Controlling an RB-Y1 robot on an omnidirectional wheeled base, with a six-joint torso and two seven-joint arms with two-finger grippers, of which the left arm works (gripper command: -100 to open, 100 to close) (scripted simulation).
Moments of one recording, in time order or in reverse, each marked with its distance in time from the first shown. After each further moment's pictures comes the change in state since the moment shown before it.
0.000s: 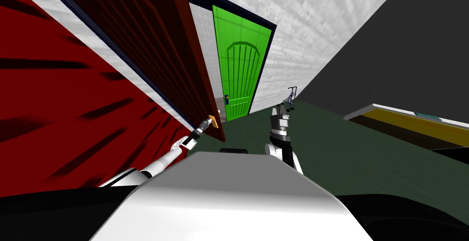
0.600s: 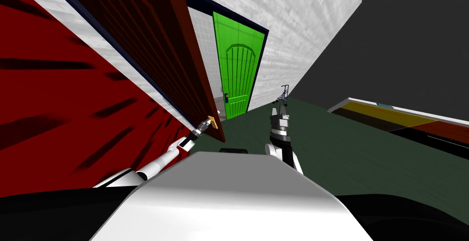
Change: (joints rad) arm 0.010 0.041 -0.030 0.017 0.000 -0.064 0.029
